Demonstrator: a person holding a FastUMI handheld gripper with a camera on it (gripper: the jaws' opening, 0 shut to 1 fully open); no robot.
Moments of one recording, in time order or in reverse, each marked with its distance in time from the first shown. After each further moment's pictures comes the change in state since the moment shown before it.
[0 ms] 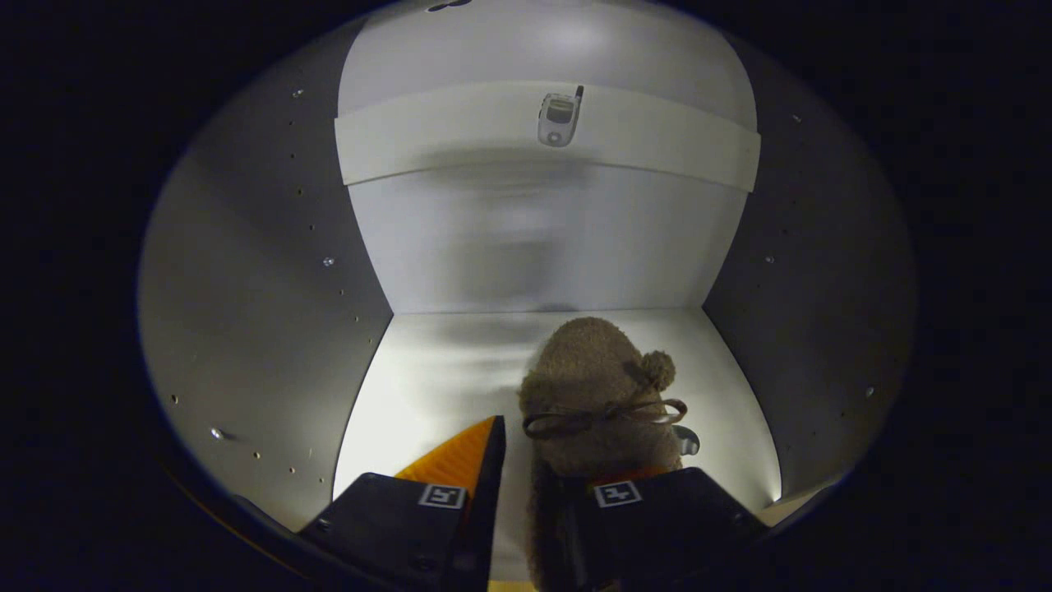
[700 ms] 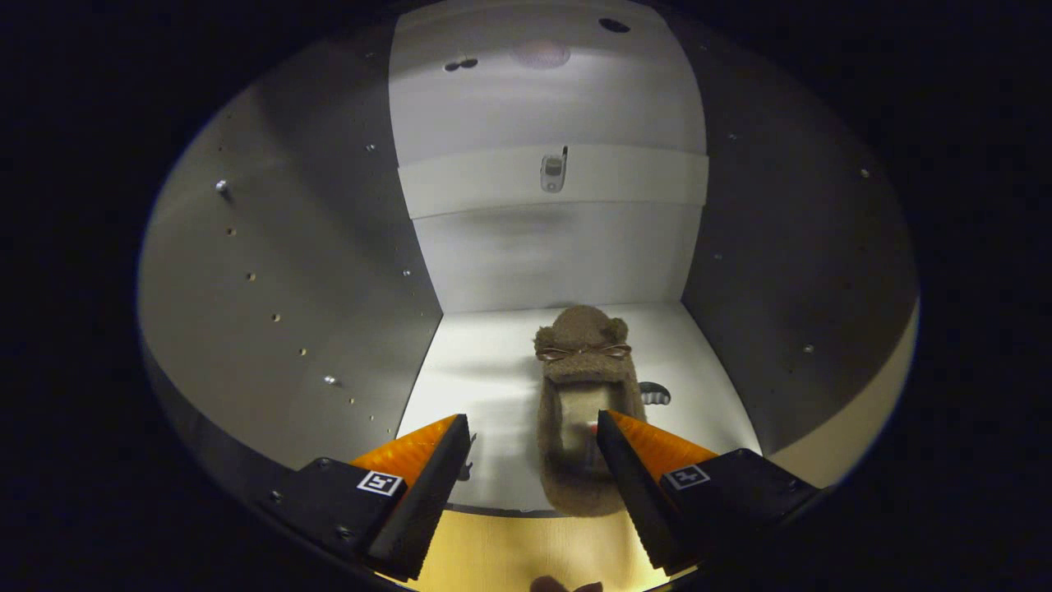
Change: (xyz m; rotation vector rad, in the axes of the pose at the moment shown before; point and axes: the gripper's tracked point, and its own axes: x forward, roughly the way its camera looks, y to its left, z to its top) arm -0.116 0.002 -0.007 0.032 -0.113 0.082
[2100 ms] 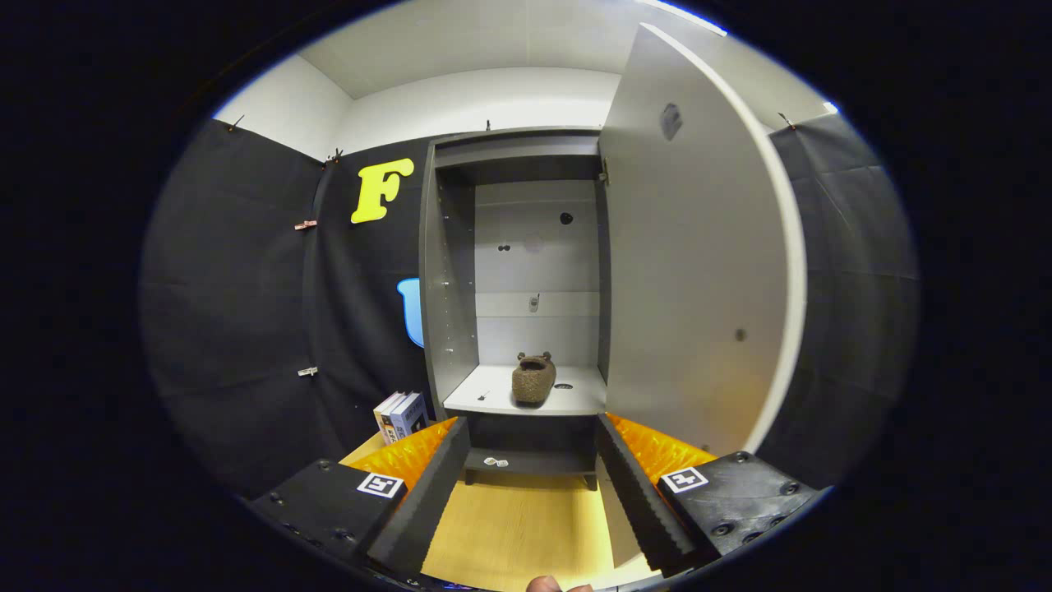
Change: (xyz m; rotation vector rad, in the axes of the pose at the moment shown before) arm -0.406 -0.086 -0.115 -0.084 -0.523 0.079
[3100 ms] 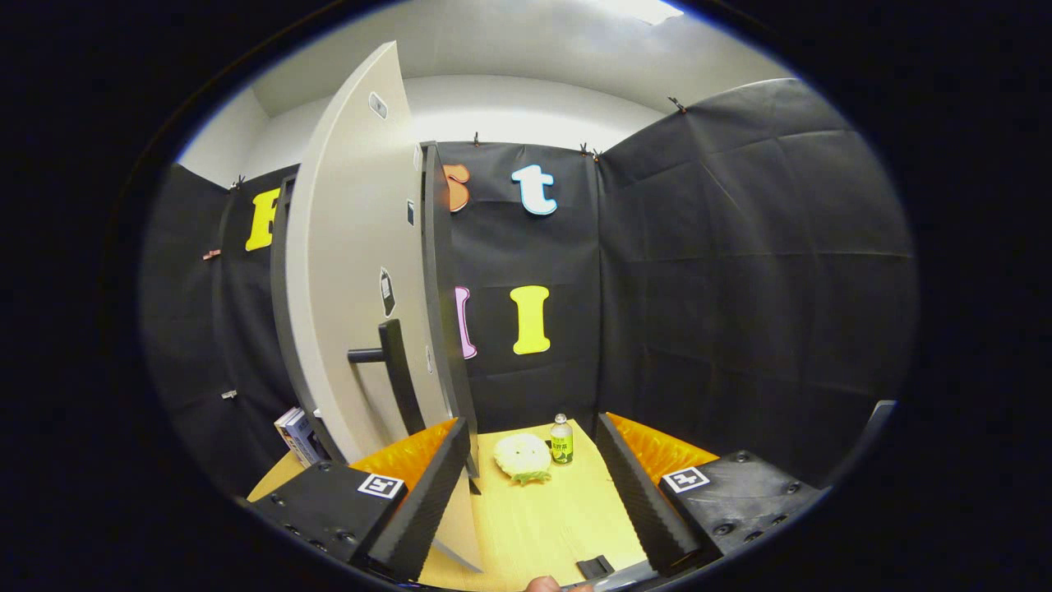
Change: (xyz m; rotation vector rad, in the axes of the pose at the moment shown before) arm -0.007 -0.240 0.005 0.061 0.002 -0.285
